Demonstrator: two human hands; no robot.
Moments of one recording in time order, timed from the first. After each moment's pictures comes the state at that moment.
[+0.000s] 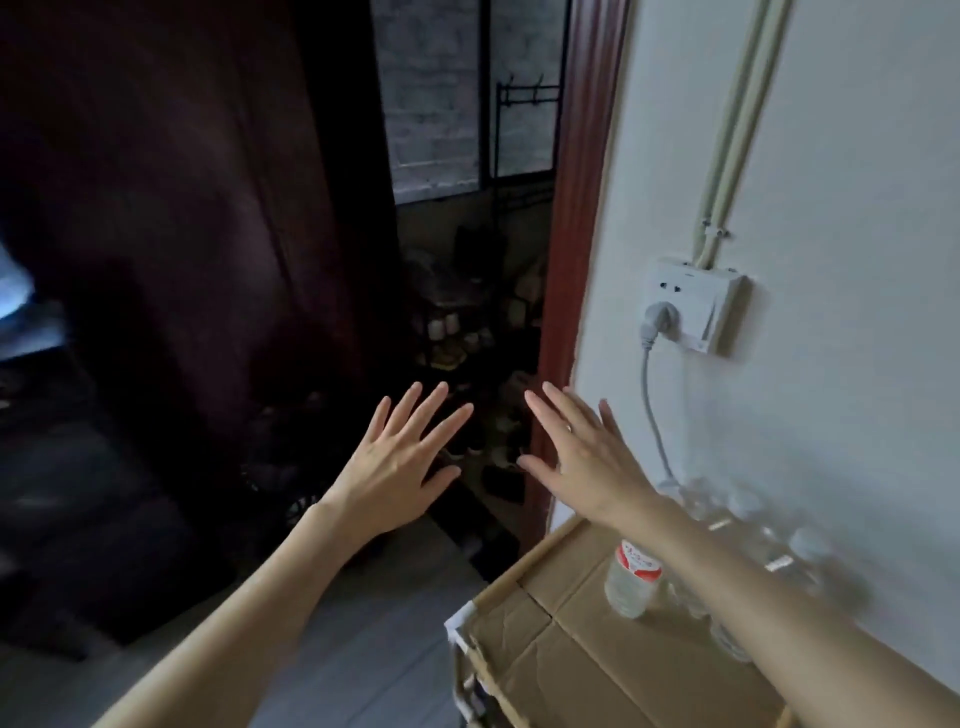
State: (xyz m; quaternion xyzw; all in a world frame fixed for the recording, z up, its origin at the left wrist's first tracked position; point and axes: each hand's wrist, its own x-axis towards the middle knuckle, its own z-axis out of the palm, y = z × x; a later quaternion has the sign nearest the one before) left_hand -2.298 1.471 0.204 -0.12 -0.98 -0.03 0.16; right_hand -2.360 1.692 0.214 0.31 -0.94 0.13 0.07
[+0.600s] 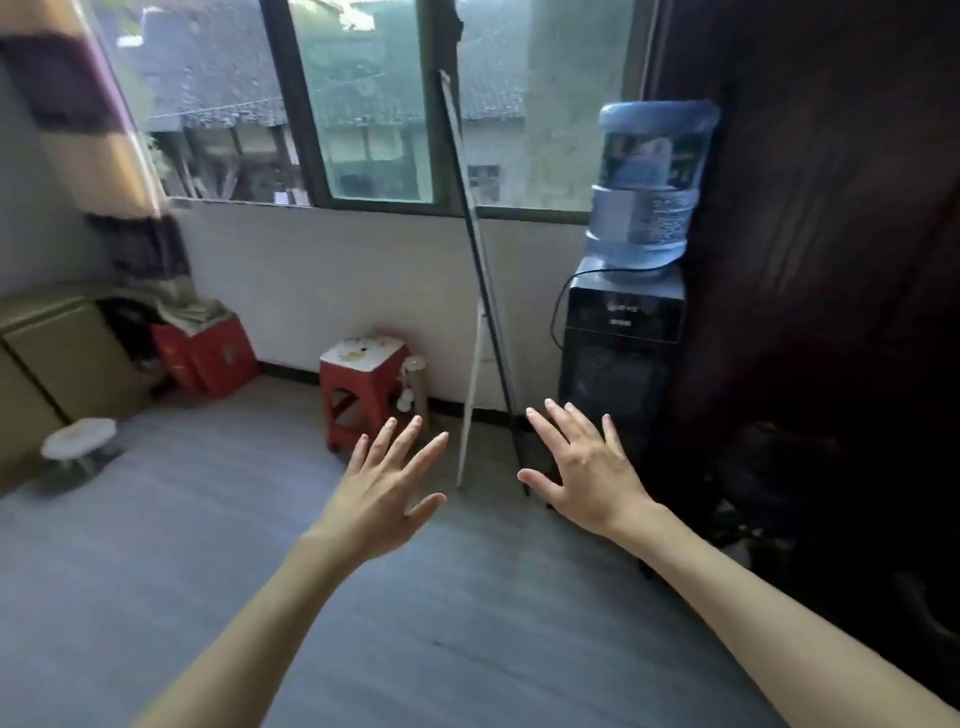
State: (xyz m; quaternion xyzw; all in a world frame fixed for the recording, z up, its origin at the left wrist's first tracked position) left_hand -1.762 1.187 0.180 0.46 -0.88 0.00 0.10; right_hand -2.001 1.238 0.199 0.73 -0.68 0.12 -0.02
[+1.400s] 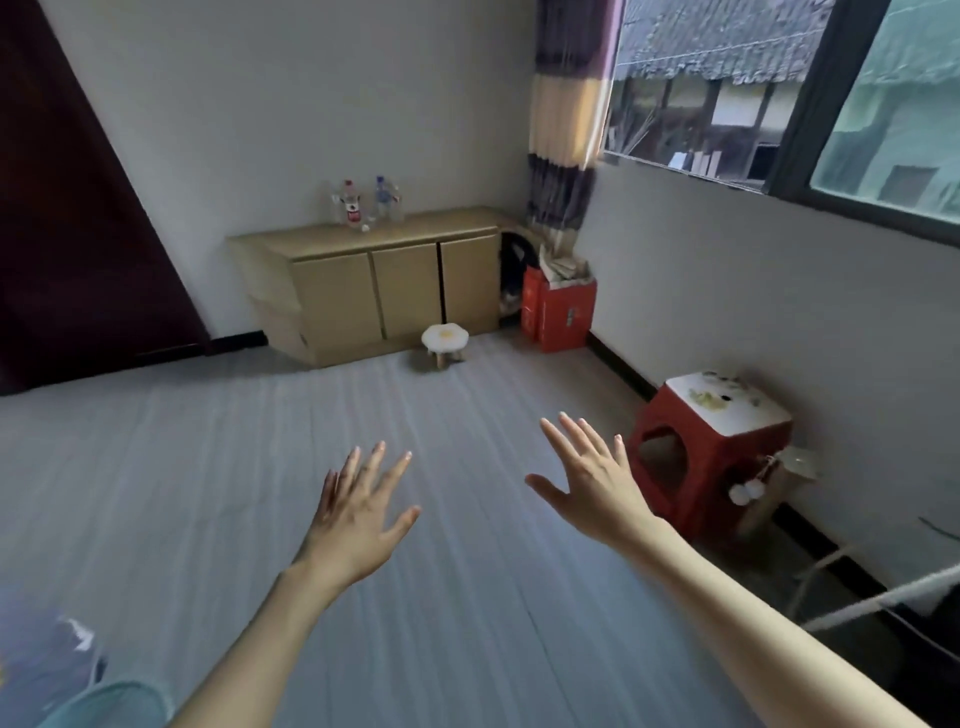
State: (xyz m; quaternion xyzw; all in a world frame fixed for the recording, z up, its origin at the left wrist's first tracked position) left_hand -1.371 1.016 0.123 0.85 -0.51 -0.05 0.09; right_hand -1.575 0.841 0.143 0.93 -0.35 0.08 -0.10
